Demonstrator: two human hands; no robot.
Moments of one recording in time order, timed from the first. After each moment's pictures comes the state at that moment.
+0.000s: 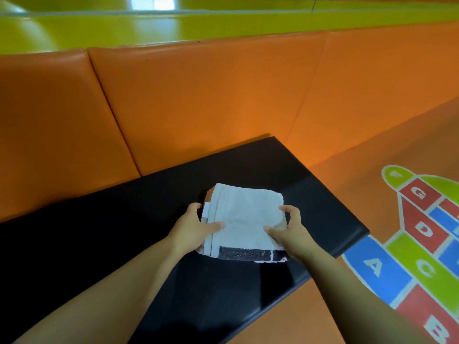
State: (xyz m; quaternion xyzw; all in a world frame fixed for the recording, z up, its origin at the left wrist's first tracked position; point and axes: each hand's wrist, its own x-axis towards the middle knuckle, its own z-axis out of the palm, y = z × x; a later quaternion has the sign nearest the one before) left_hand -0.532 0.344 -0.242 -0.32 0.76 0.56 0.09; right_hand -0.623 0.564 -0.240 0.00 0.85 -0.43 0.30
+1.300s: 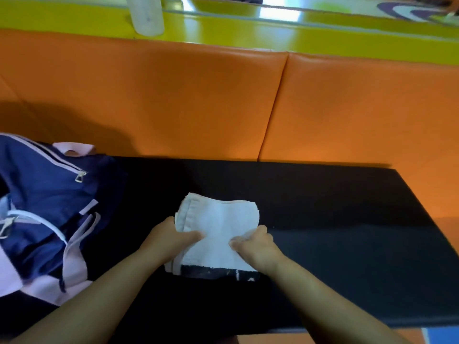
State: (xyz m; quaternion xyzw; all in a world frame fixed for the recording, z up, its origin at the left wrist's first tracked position) left_hand -0.275 0.230 -0.238 -0.52 0.69 0.50 -0.01; right_hand -0.439 0.359 -0.236 -0.19 0.84 -0.24 0.44
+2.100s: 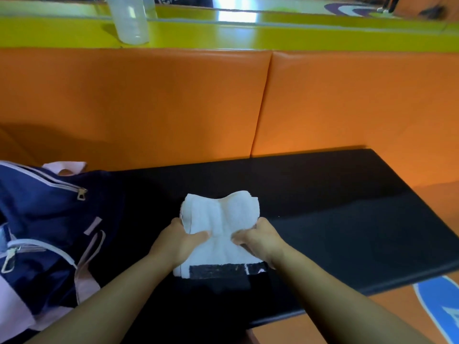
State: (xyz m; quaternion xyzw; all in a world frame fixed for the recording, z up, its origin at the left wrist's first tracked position) left_hand -0.260 0.210 -0.239 -0.45 0.75 0.48 0.01; right_hand -0.403 0.352 -0.214 -0.20 0.78 -0.39 0.44
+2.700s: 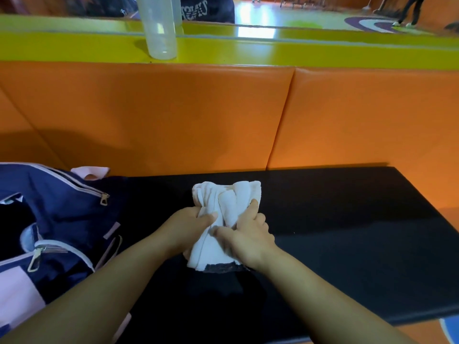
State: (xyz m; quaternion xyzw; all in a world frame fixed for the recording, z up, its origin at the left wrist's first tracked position) left_hand -0.268 0.191 -0.177 -0.40 0.74 0.55 -0.02; right_hand -0.372 0.307 -0.175 -0.31 0.86 -0.24 0.32
